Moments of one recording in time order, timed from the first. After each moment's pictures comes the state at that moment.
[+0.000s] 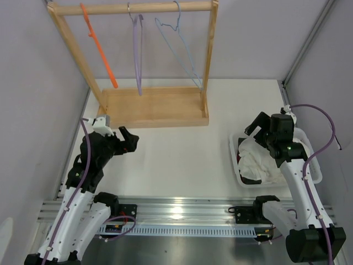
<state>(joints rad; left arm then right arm) -0.21 0.58 0.68 -0.49 0.05 -0.40 0.06 0.92 0.89 -0.63 0.10 0.63</state>
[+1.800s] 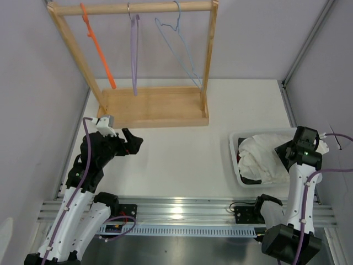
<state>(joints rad) -0.22 0.58 0.68 -0.48 0.16 -0.38 -0.37 0.87 0.89 -0.99 0.21 0.74</state>
